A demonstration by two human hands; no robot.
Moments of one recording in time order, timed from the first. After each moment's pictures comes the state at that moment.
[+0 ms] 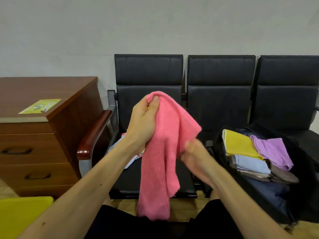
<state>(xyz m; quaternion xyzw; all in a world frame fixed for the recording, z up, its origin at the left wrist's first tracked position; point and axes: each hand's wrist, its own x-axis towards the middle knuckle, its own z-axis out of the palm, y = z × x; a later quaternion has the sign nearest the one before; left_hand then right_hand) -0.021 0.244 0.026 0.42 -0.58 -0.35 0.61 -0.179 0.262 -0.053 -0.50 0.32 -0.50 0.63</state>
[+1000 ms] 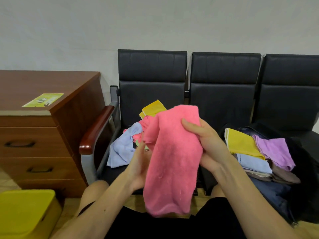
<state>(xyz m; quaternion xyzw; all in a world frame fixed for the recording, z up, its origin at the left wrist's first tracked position) -0.002 0.276 -0.066 0.39 -0.28 -0.75 0.46 -0.170 0.280 0.006 -0.42 0.31 -0.52 0.67</state>
